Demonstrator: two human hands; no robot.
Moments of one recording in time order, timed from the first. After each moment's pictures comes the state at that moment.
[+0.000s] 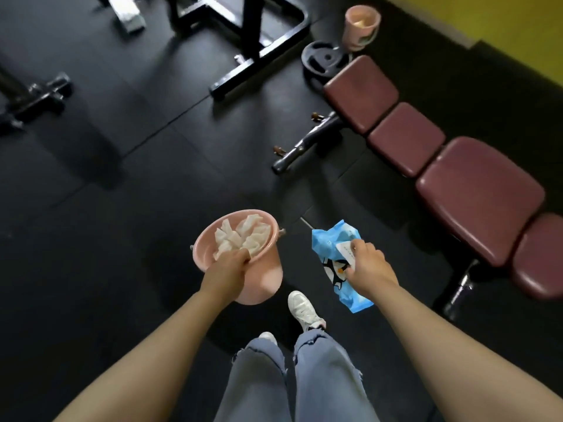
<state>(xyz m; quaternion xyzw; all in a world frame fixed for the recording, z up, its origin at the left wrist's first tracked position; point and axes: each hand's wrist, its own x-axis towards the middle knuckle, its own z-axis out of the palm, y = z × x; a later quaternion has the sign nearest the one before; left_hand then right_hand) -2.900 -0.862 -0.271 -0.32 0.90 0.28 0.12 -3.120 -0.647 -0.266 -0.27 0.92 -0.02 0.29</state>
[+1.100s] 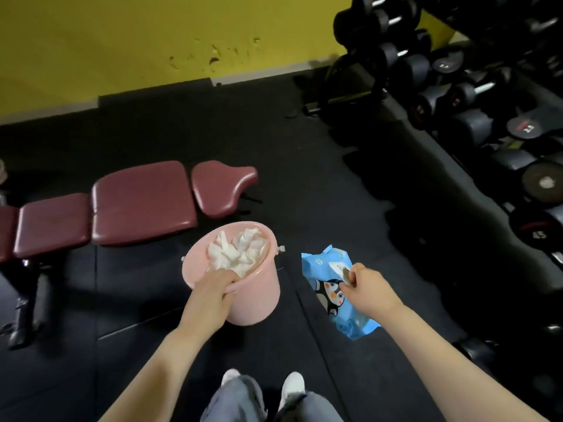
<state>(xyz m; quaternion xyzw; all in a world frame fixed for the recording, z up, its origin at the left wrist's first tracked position) -3.075 -0.276 -0.137 0.21 0.93 0.29 0.14 -2.978 0.034 -0.123 0.28 0.91 -0.25 0.18</state>
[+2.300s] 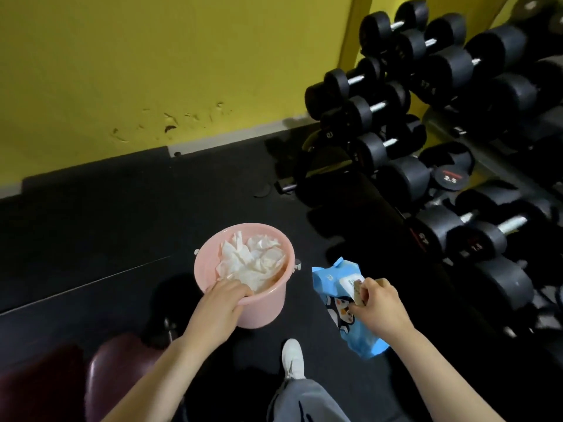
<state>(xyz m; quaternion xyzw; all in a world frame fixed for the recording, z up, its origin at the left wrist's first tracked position) -3.664 0.153 -0.145 0.32 0.91 0.24 0.13 -3.528 0.459 -0.136 0.33 0.91 -0.23 0.09</state>
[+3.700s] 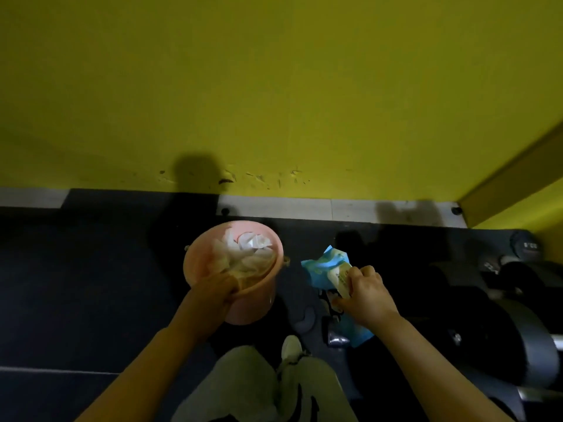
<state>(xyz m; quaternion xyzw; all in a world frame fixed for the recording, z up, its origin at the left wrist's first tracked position) -4.542 0.358 -0.185 0.15 0.96 0.23 0.09 -4.560 0.703 -0.168 0.04 0.96 -0.16 0.21</state>
